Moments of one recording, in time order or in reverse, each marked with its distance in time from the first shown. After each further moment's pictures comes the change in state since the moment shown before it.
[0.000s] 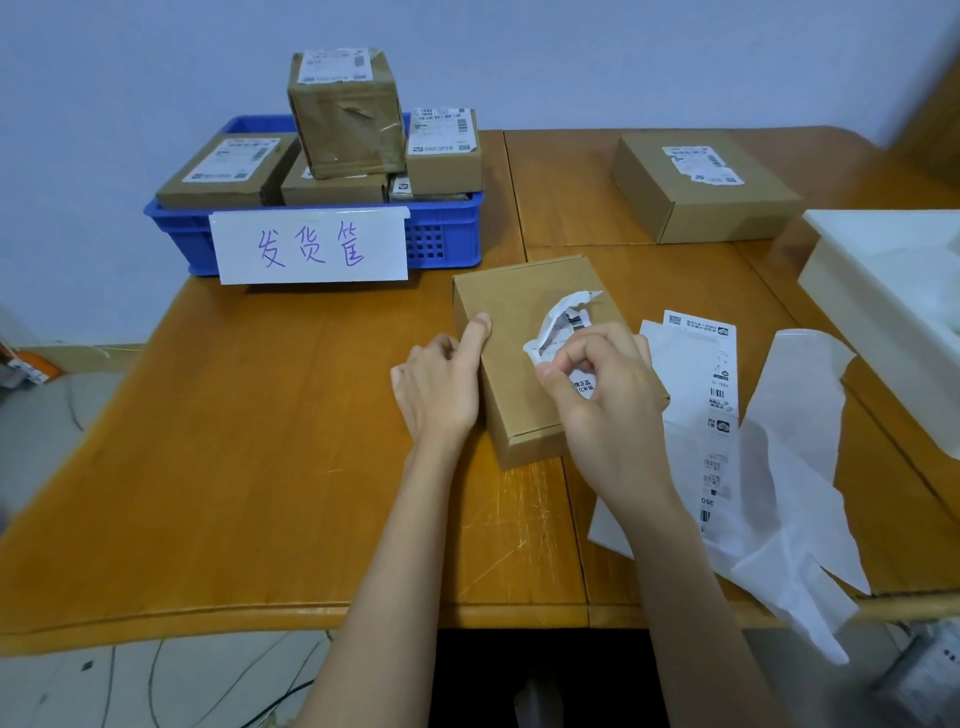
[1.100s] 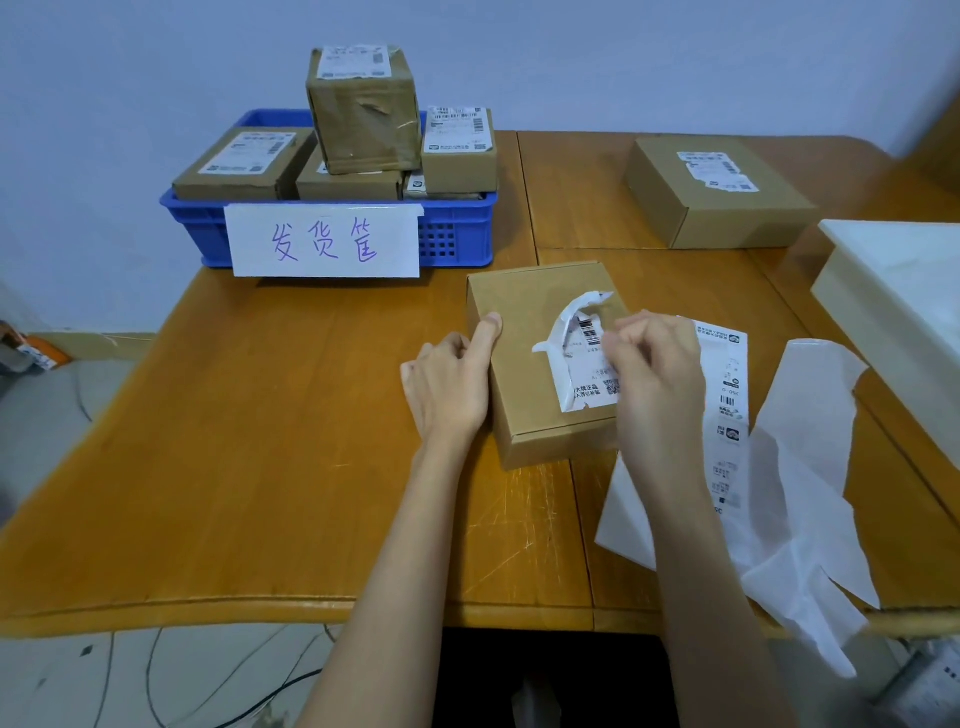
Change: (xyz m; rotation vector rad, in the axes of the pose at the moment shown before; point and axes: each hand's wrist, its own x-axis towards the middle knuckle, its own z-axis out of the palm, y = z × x) left_hand 0.003 -0.003 0.001 0.002 -0.037 0.021; right_hand 0.011 0.000 -0.013 0.304 0.095 0.257
